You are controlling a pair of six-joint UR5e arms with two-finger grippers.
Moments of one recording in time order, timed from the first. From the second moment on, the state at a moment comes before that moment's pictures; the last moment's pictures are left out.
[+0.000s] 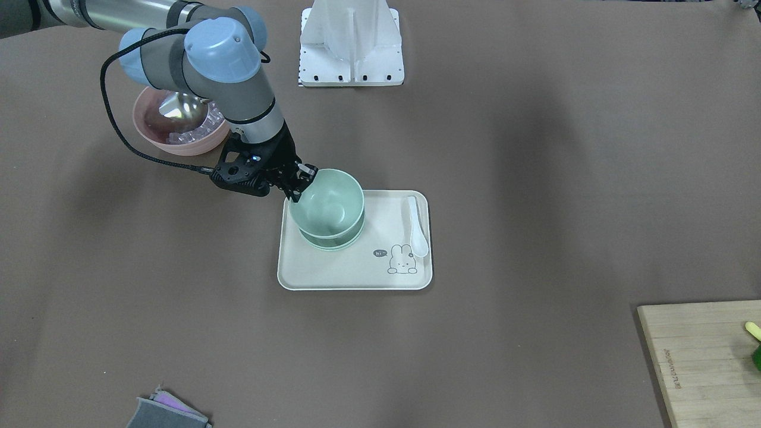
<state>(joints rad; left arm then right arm) -1.52 -1.52 -1.78 -1.55 -2.38 0.23 0.64 -0.93 1.70 -1.48 1.93 1.52</state>
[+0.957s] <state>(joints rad) -1.52 -1.52 -1.78 -1.55 -2.41 0.22 0.60 -0.93 1.67 -1.47 1.89 1.52</state>
